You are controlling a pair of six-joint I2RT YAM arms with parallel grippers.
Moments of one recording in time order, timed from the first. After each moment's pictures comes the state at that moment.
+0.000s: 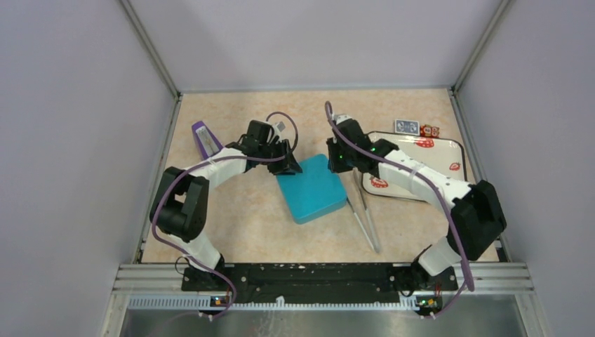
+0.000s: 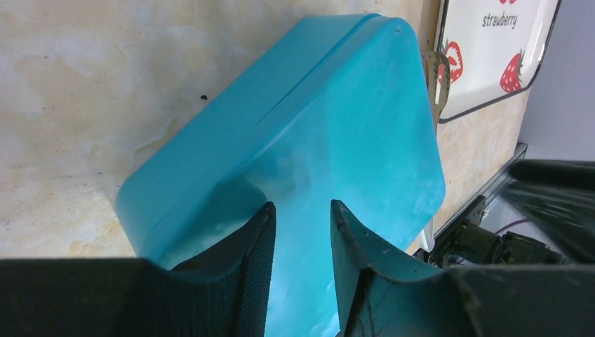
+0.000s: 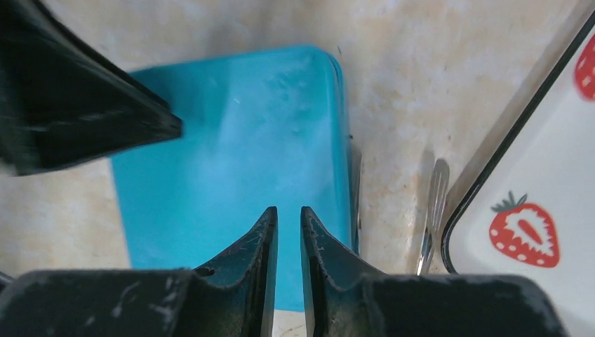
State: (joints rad) left arm -0.39 1.69 1.06 -0.22 0.51 -0.57; right arm 0.70 1.50 1.25 -0.52 0.10 0.40
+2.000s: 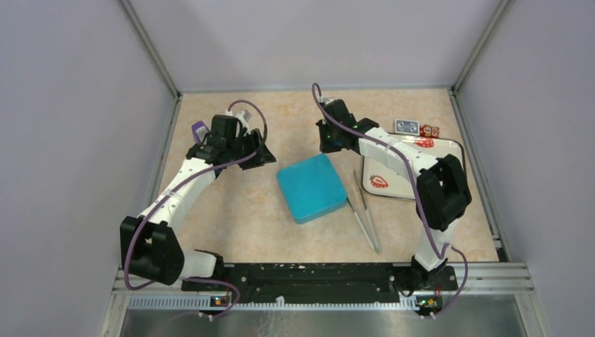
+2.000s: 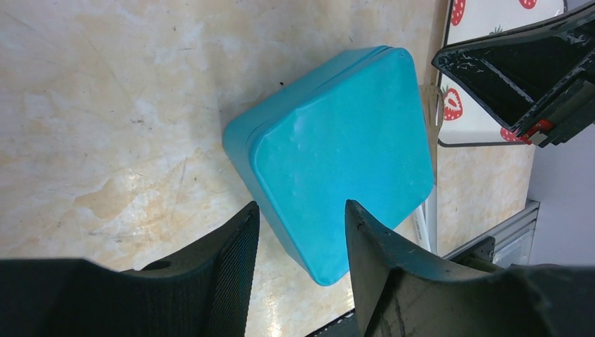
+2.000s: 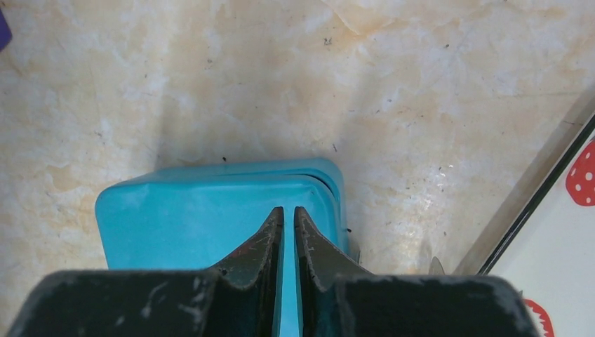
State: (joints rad) left arm -0.26 1.33 1.07 -0.51 0.35 -0.52; right arm 0.64 1.82 1.51 -0.51 0.08 0.36
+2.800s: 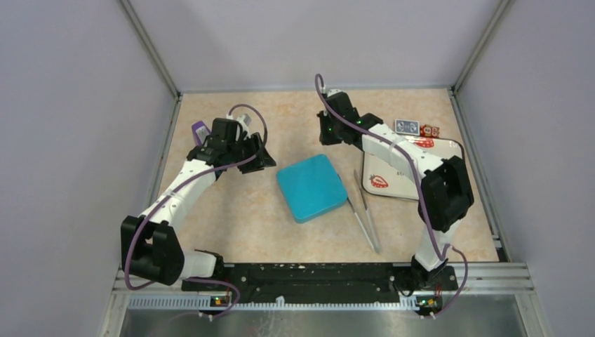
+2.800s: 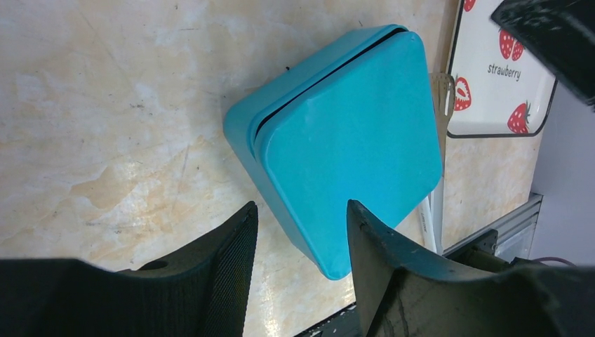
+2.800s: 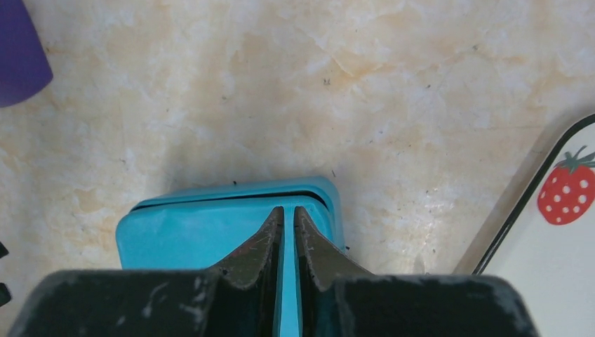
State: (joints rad) left arm -0.25 1.33 1.04 -0.51 0.36 -0.52; right arm 0.62 1.81 1.58 -0.50 0.10 0.35
